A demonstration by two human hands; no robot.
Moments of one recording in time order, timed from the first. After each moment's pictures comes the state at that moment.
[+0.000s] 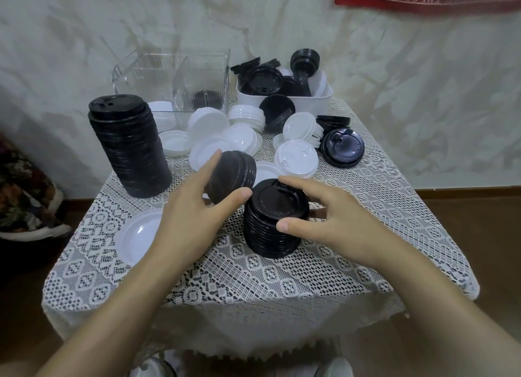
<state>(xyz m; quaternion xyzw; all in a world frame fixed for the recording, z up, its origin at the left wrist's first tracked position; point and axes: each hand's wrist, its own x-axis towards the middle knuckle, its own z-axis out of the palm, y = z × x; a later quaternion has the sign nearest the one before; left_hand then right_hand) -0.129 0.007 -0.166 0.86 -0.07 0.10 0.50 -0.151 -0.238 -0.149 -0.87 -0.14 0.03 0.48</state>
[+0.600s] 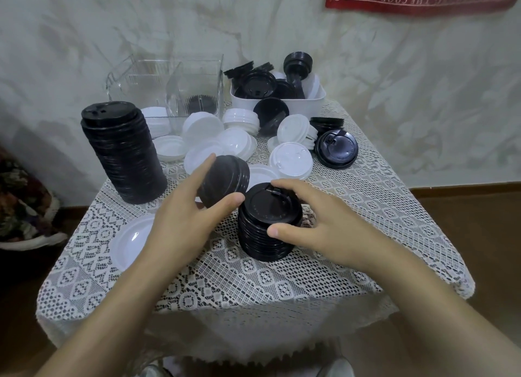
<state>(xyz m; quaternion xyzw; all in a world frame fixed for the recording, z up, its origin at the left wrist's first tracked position) -0.129 0.010 -0.162 0.86 -0.07 0.09 0.49 -0.156 -0.233 -0.144 -0.91 -0.14 0.03 0.39</state>
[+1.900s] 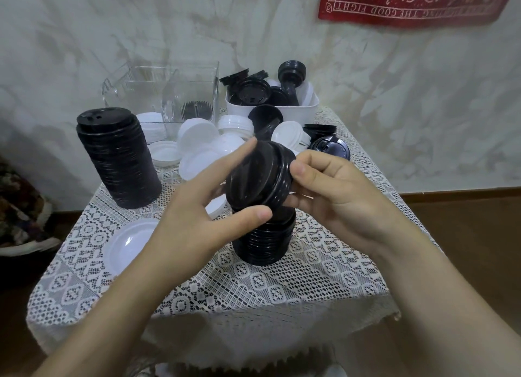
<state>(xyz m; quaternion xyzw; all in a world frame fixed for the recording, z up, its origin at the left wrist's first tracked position) -0.155 -0.013 -0.125 0.76 -0.29 0.09 0.57 -0.154 -0.228 -0.101 -0.59 -0.17 0.08 0.78</state>
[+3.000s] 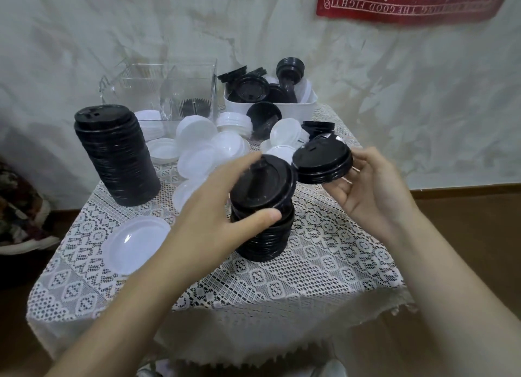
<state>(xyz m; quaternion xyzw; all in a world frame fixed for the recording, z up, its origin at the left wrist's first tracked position) -0.150 -0.021 -0.137 0.84 -0.24 0.08 0.48 -0.136 -0.274 -0.117 -0.47 0.05 0.01 0.88</state>
